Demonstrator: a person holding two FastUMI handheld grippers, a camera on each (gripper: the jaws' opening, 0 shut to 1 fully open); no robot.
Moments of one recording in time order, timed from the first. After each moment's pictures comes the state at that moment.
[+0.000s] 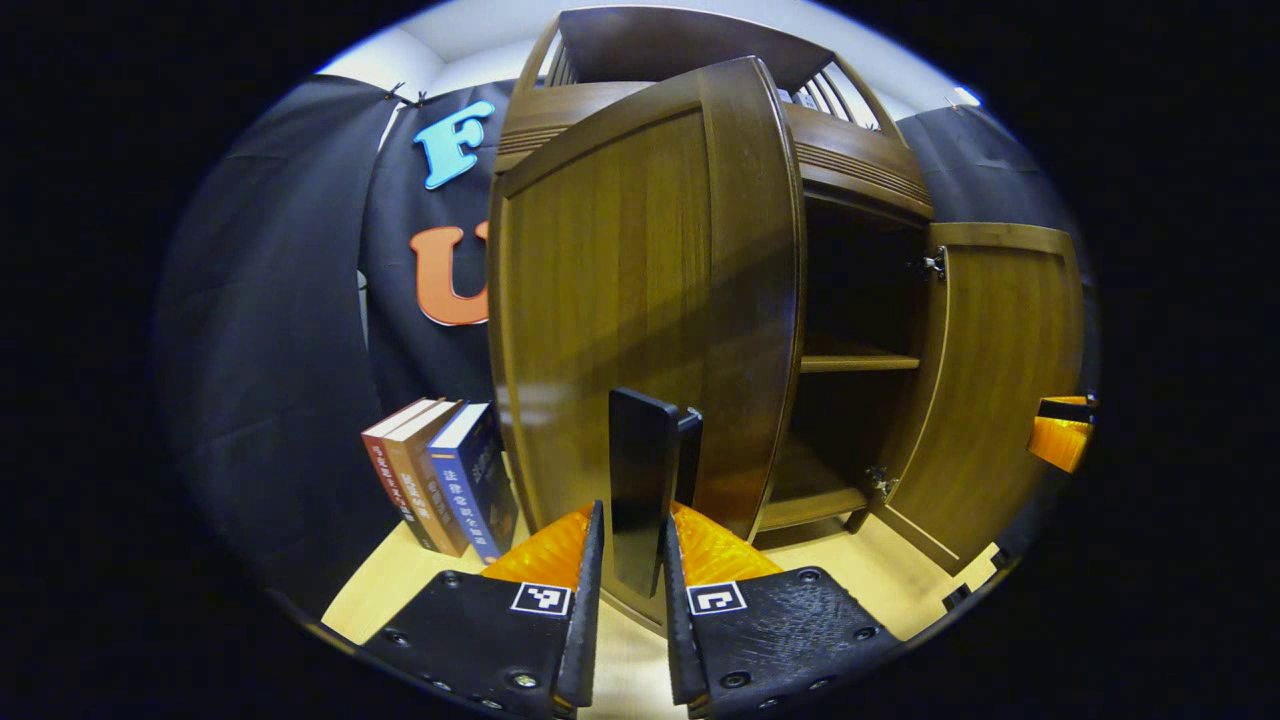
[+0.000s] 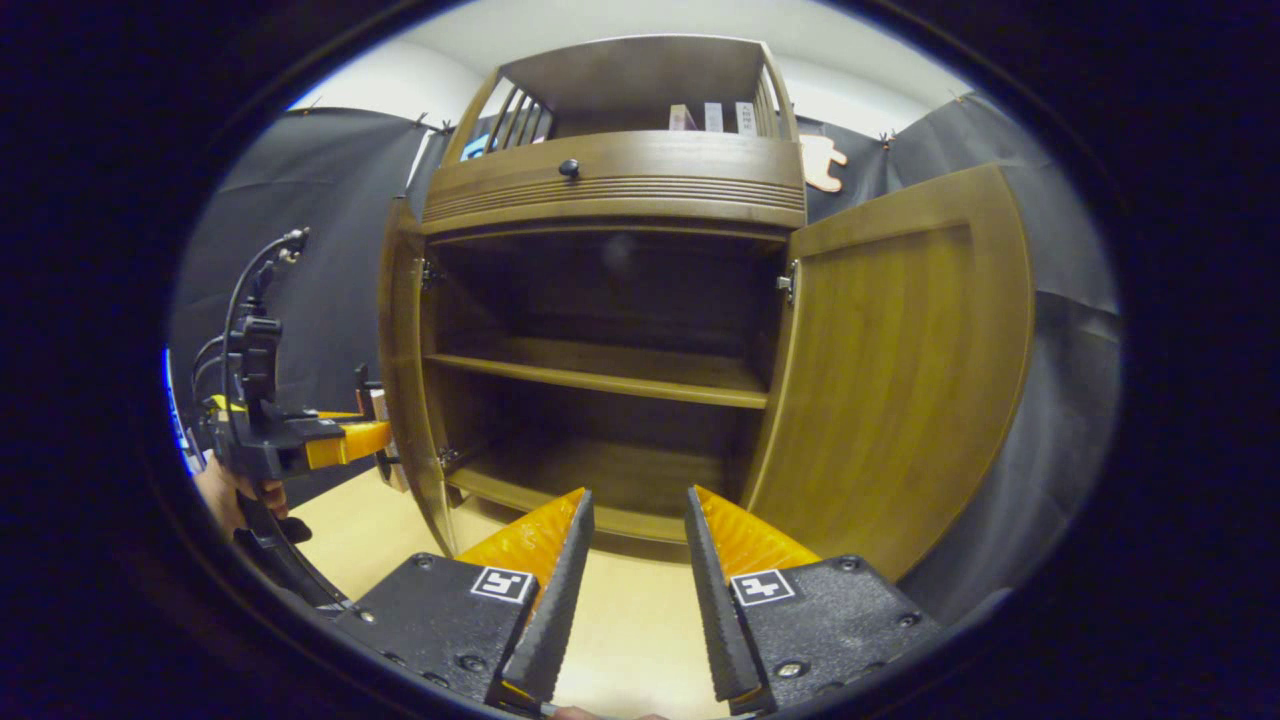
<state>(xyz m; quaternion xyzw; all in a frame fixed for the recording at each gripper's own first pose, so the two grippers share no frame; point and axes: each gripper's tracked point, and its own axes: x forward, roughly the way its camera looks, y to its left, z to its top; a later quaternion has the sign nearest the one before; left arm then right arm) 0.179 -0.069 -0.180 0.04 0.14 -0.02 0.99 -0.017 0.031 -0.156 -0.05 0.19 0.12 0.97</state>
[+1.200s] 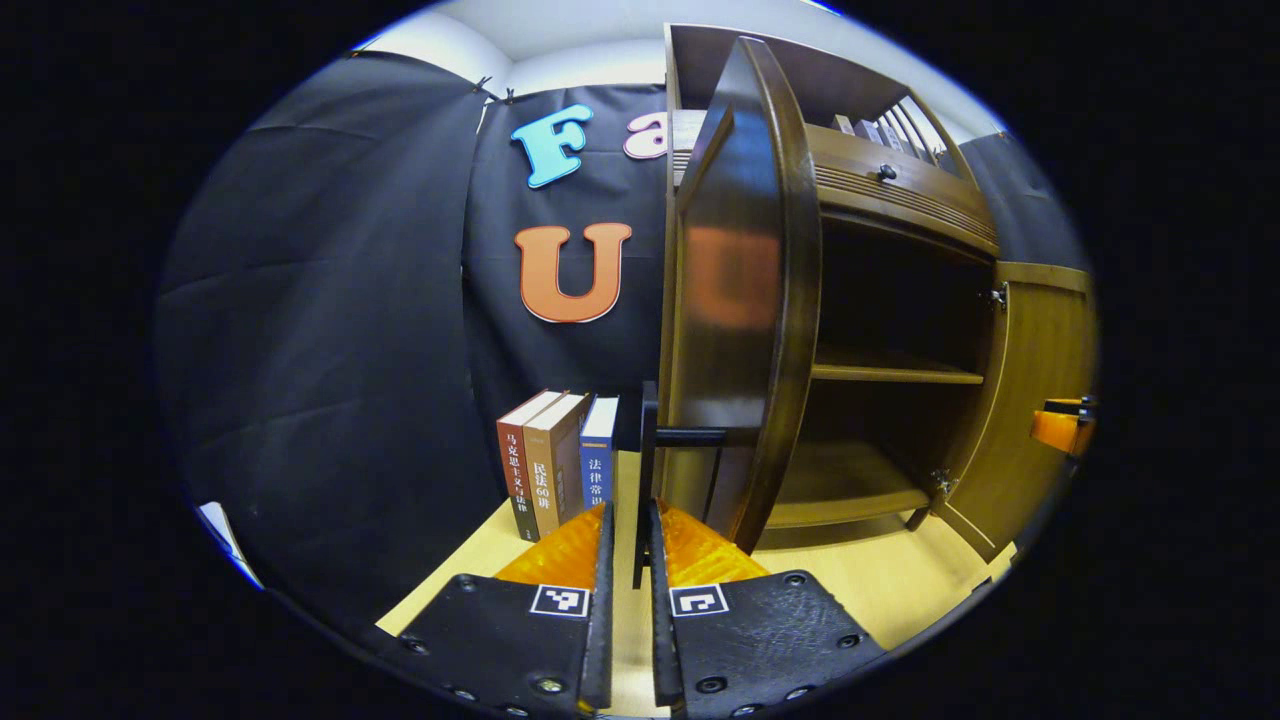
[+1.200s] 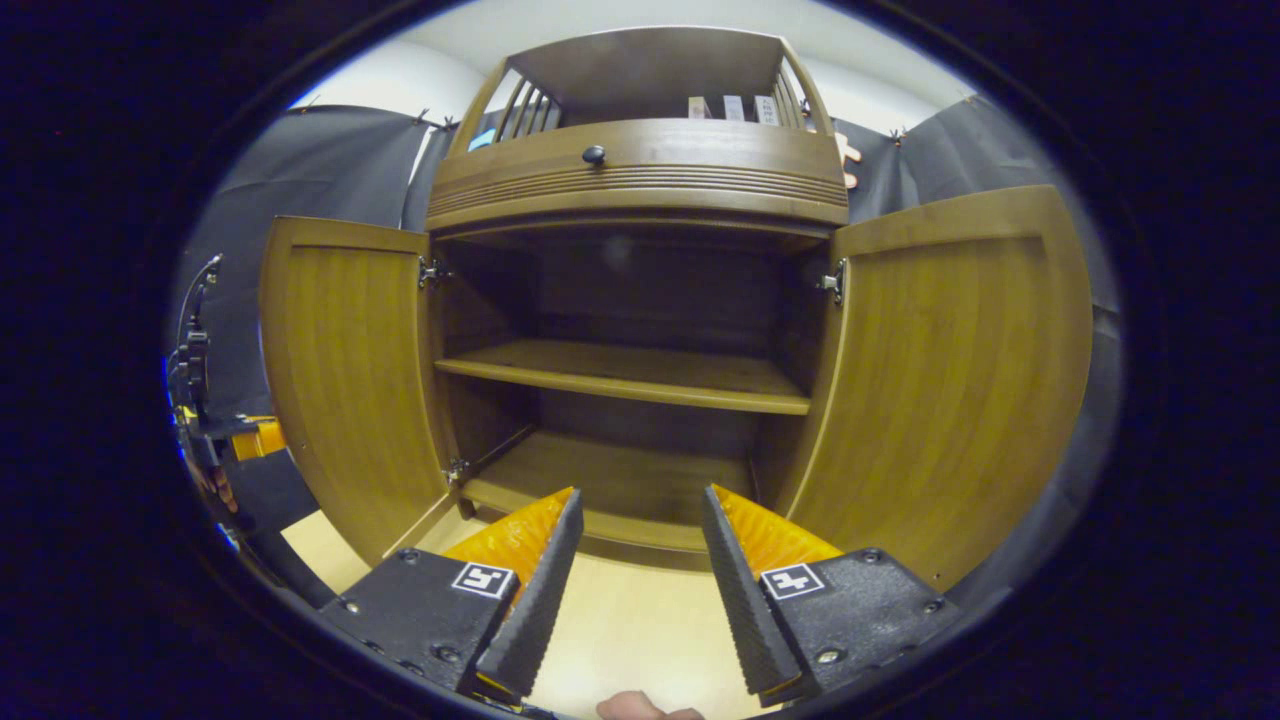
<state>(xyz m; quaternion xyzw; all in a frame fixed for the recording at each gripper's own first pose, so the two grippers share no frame) 0.158 0.004 -0.174 0.01 0.13 0.05 0.99 0.003 0.077 -0.166 -0.04 0.20 0.12 0.97</state>
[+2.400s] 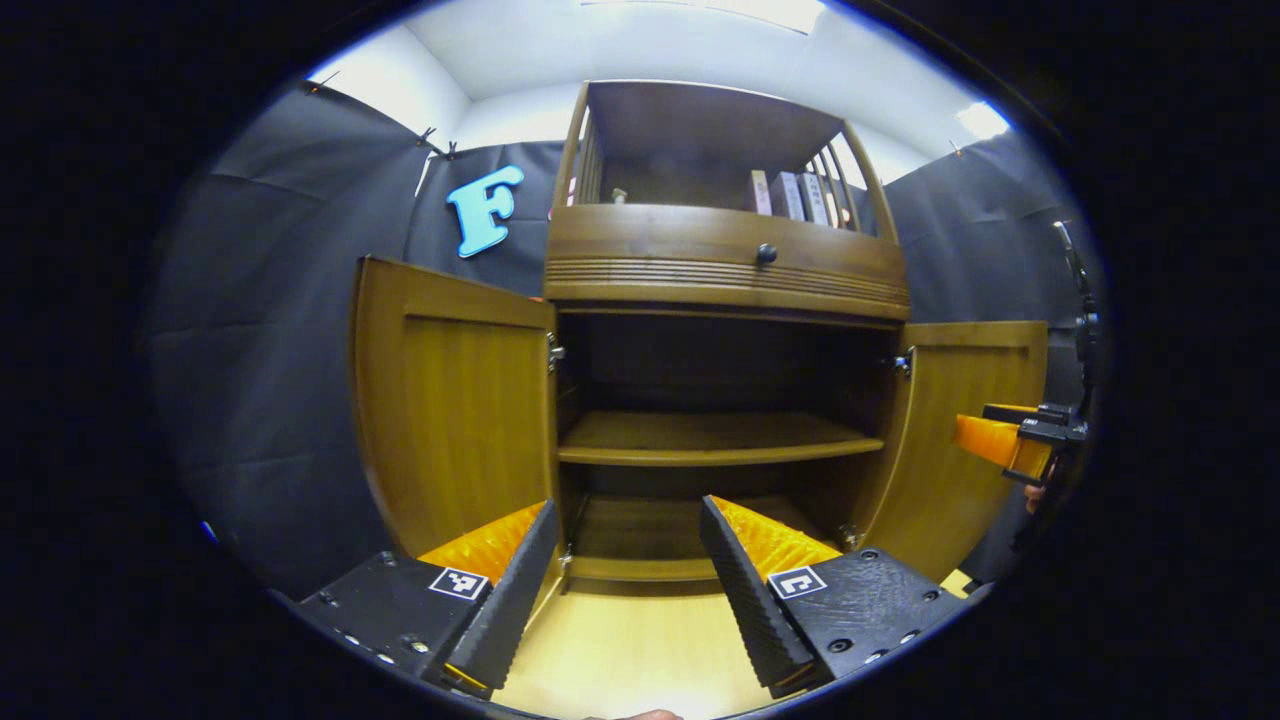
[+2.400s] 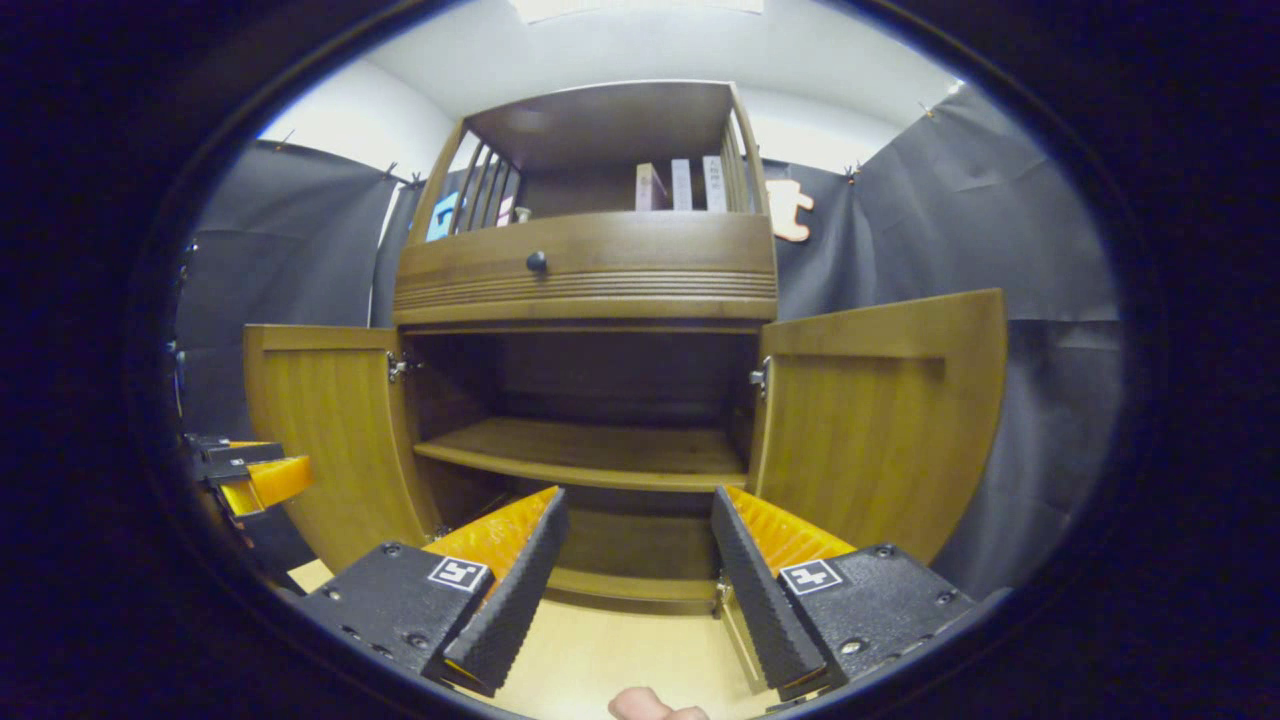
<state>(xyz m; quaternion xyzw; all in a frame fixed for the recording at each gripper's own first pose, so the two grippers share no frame) 0.152 -0.133 -0.072 0.00 0.04 -0.03 1.00 -0.013 0.029 -0.065 -0.01 0.10 0.08 0.99</state>
